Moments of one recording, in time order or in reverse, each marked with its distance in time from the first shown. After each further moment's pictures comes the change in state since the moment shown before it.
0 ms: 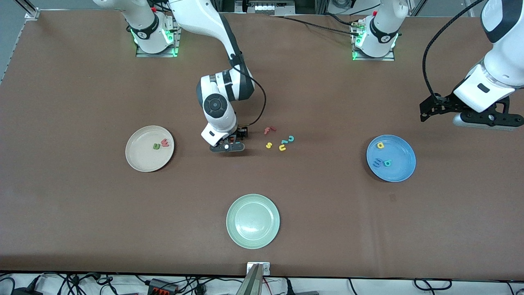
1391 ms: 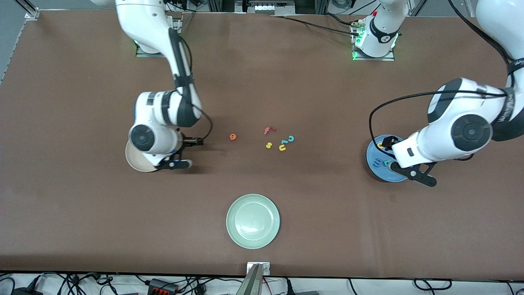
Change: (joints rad) left arm 0.559 0.572 -0.829 0.302 0.396 -0.169 0.000; right arm -0.204 -0.096 -0.077 0.015 -0.062 -0.294 -0.220
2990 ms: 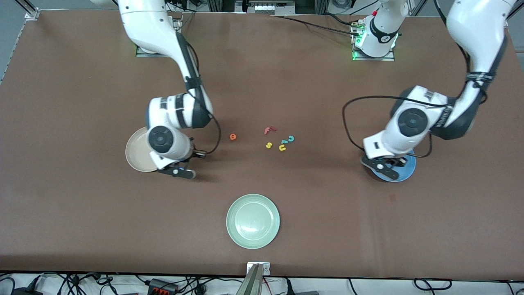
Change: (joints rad) left arm -0.063 -0.046 0.205 -0.411 0.156 0.509 0.059; right arm -0.160 0.014 0.079 0.108 -0.168 -0.032 0.259
